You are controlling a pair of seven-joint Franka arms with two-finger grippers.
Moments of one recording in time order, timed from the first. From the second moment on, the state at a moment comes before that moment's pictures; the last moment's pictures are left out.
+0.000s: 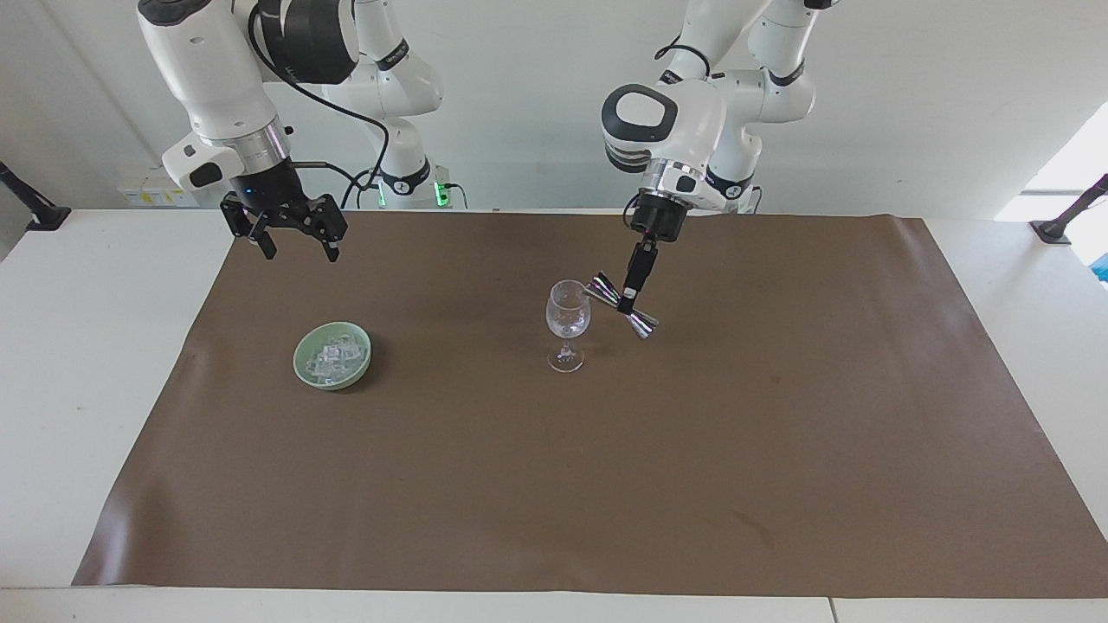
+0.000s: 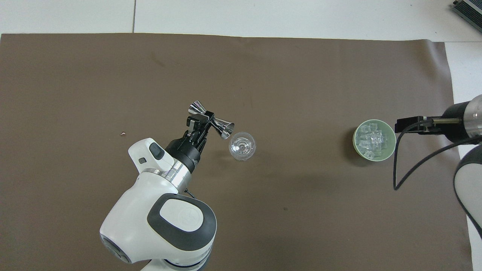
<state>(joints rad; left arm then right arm) -0.07 0.08 -0.74 -2.05 -1.77 3.43 -0.08 0.09 -0.13 -0.09 -1.87 0.00 1.84 0.03</state>
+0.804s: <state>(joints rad) -0.06 0.08 -0.58 -2.04 -1.80 3.26 -0.33 0.09 -0.02 -0.10 -2.11 0.00 2.23 -0.25</state>
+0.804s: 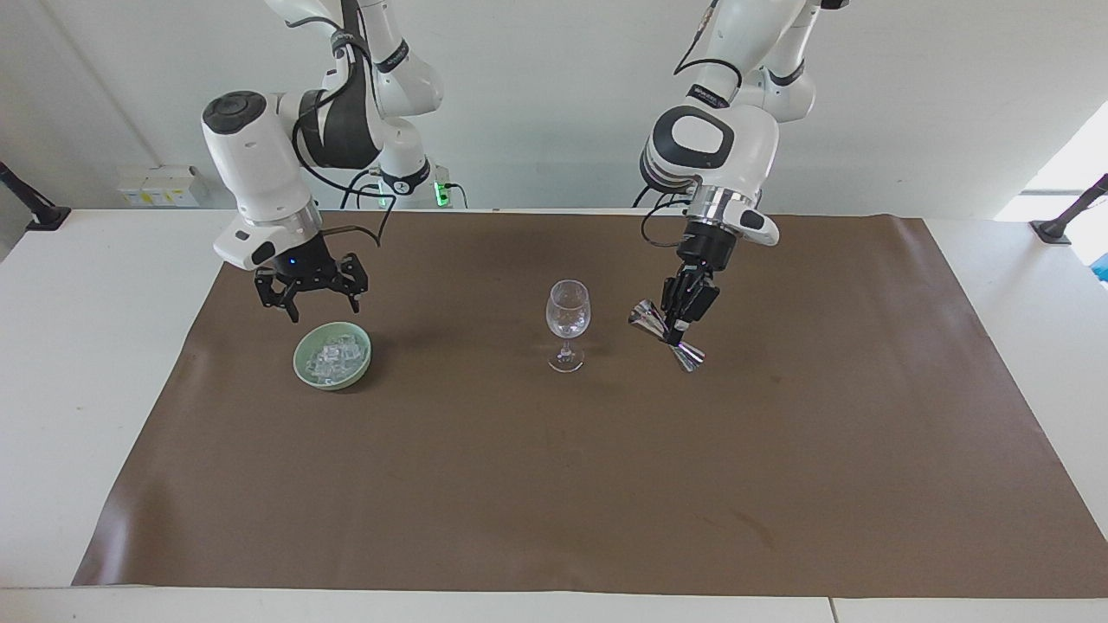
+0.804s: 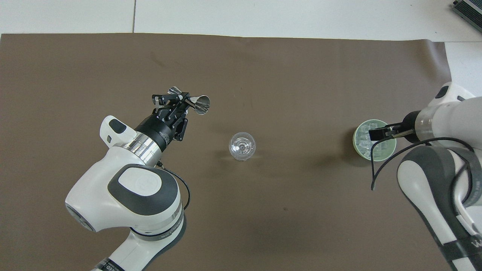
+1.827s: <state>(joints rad) -0.06 0.08 -0.39 -2.08 -1.81 3.08 -0.63 0.05 0.08 -0.12 -2.23 0.00 2.44 -0.50</state>
